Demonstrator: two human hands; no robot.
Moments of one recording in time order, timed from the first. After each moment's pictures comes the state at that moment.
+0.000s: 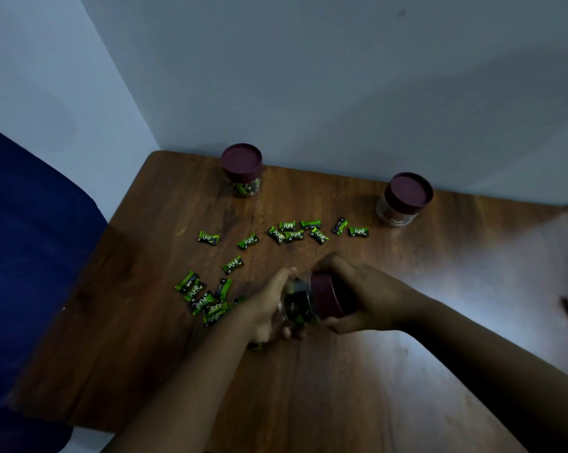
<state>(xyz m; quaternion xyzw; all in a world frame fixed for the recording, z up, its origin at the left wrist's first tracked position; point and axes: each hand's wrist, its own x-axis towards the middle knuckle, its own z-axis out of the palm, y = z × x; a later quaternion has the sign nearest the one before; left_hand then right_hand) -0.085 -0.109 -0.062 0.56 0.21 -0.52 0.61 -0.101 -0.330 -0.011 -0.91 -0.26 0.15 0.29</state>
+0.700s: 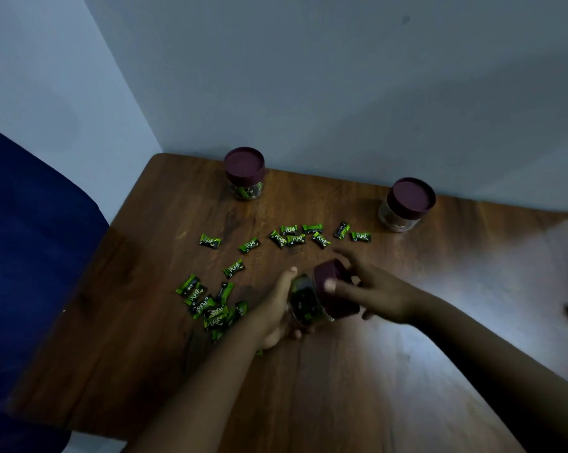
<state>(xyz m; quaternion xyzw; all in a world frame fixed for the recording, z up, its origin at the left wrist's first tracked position) -0.088 -0.120 -0.065 0.58 0.19 -0.47 0.64 -0.093 -0.337 -0.010 -0.83 0.01 0.31 0.46</state>
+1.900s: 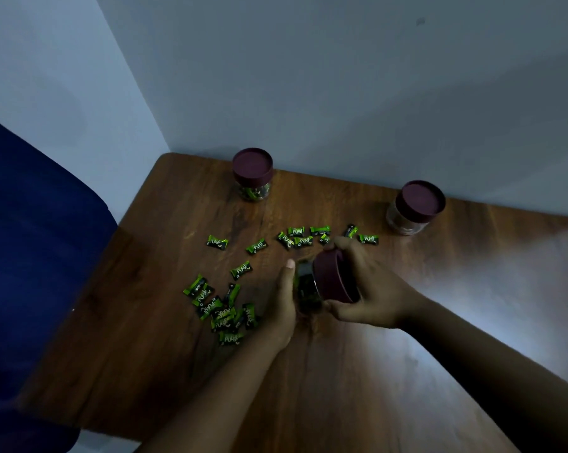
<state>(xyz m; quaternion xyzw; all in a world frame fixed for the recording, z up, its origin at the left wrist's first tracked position) -0.092 -0.134 -0.065 0.52 0.18 -0.24 0.80 -0.081 -0.321 -0.021 -0.89 -0.20 0.08 0.40</state>
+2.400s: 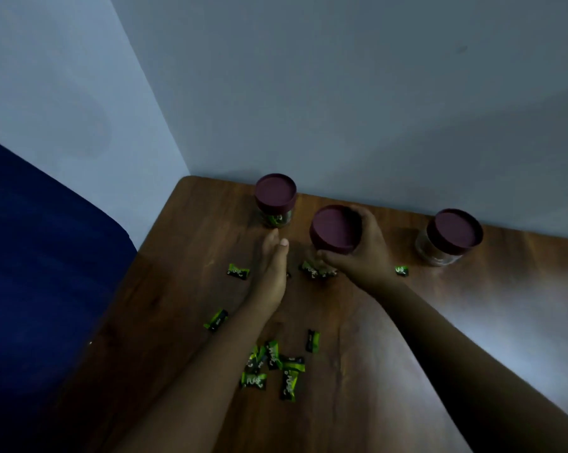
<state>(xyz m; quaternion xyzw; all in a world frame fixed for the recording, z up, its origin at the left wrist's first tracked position) 0.015 -0.069 -0.057 0.74 0.09 -0.12 0.66 0.026 -0.263 -0.042 -0.87 0.03 -0.07 0.49</state>
